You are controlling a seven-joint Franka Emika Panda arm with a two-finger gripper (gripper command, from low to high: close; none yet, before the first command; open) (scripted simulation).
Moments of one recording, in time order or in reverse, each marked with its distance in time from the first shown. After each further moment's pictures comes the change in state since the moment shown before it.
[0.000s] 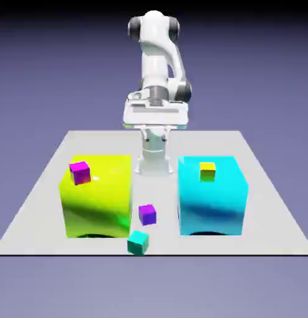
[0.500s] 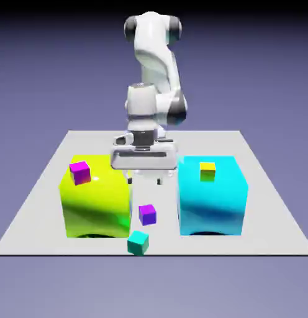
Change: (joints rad) arm -0.034 0.544 -0.048 0.443 0.086 -0.483 0.101
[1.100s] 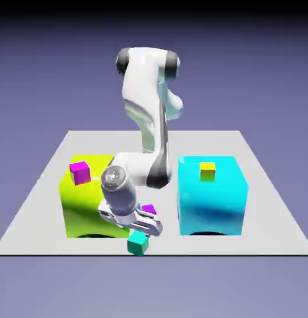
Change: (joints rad) arm -0.028 0.580 -0.037 0.395 0.097 -0.378 0.087
